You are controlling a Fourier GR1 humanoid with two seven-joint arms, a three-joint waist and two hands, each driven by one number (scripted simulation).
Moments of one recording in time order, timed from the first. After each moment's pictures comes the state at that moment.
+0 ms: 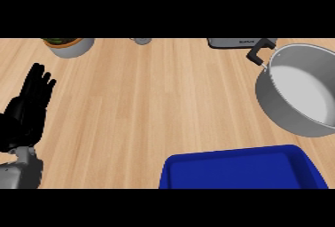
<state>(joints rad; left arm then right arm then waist) -0.16 0.22 0.14 -1.68 0.08 0.14 0.25 0.57 -0.87 -0.24 -2.18 -0.10 0.02 -0.50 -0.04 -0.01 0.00</state>
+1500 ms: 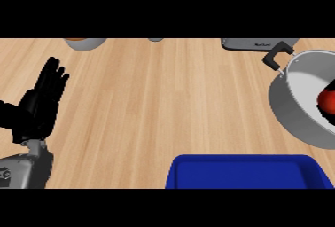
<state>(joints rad) -0.22 0.19 0.10 -1.66 0.07 0.11 0.26 -0.37 -0.75 -0.07 -0.97 0.31 -0.09 -0.63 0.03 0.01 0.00</state>
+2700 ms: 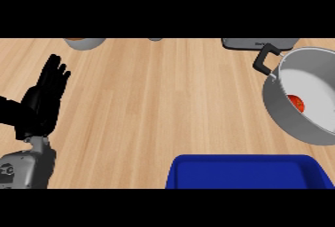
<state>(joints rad) -0.24 0.18 0.11 -1.64 0.06 0.12 0.25 -0.69 -0.79 -0.24 -0.32 0.07 0.48 -0.74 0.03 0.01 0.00</state>
